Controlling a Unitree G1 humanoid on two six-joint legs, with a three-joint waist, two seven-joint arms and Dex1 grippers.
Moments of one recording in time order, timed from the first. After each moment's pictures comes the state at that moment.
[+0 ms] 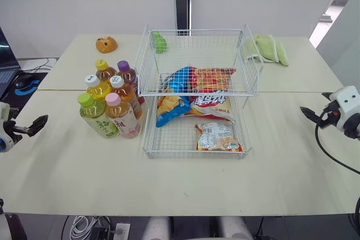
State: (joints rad) left arm -0.37 1.02 0.47 0.91 -0.24 -0.07 -0.81; right arm -0.48 -0.88 -0.21 0.73 0.13 -0.14 0.80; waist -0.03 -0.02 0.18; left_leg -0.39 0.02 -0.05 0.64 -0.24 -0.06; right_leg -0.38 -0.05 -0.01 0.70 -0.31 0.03
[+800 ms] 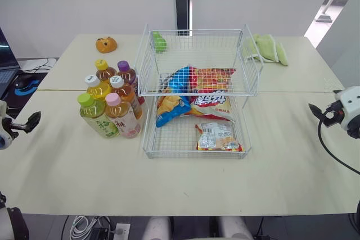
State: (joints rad) left arm -0.43 1.02 0.44 1.01 -0.21 -0.16 -0.70; right arm -0.48 -0.90 -0.23 0.79 0.10 -0.21 0.70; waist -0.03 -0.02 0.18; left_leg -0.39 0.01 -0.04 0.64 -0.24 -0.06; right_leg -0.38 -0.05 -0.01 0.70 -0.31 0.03
